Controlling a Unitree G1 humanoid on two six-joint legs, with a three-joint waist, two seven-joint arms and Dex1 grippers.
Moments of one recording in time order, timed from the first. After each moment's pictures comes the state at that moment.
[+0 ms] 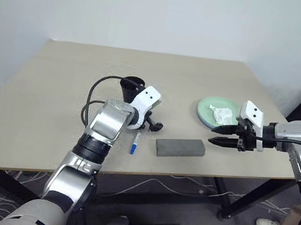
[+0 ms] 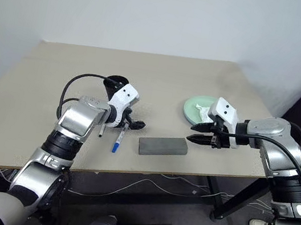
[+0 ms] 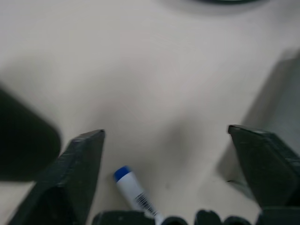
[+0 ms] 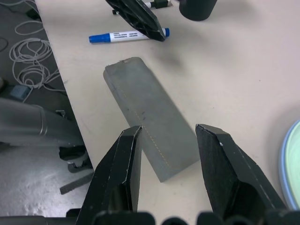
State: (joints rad) left arm -0.77 0.26 -0.15 0.11 0.14 1.06 -0.66; right arm -0.68 -0.81 0.20 0.11 0.25 0.53 1.29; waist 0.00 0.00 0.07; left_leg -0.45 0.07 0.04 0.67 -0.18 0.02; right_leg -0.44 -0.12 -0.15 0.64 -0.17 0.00
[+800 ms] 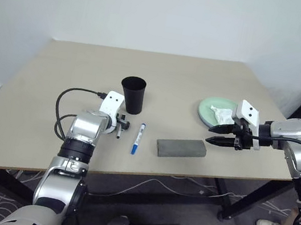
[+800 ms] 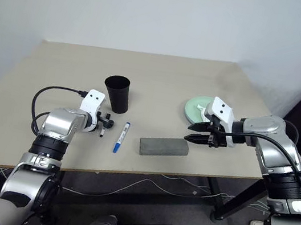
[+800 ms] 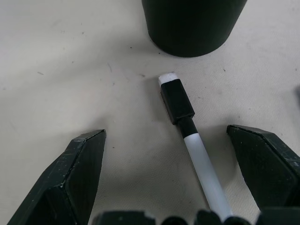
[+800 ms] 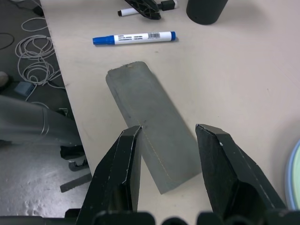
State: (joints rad) left arm -0.72 0.29 0.06 0.40 0.05 0.99 -0.34; right arm -0.71 -0.78 0.21 0.13 0.23 0.51 1.31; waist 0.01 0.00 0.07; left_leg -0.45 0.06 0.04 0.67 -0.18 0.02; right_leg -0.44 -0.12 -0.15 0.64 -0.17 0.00
